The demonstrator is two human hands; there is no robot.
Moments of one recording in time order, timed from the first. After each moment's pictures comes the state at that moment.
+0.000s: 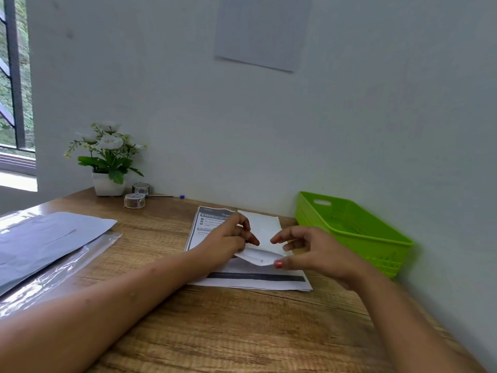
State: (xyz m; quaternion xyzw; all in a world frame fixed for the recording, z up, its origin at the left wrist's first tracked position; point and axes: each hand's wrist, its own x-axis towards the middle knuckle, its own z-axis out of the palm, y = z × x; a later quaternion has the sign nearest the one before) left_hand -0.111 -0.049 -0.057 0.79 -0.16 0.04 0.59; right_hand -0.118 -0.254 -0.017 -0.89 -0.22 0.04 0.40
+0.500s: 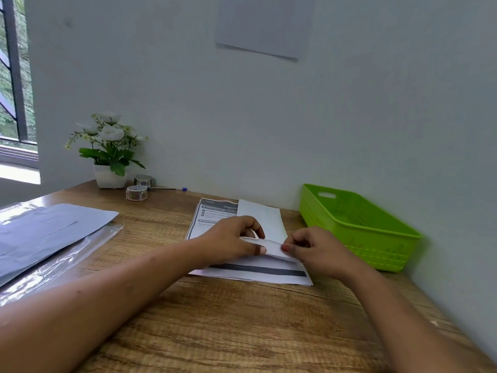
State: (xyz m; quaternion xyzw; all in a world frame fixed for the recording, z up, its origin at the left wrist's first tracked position) left_hand -0.109 -0.050 -0.056 0.87 -0.16 0.03 0.46; right_hand -0.102 -0.250 -0.034 -0.94 -0.21 -0.04 0.26
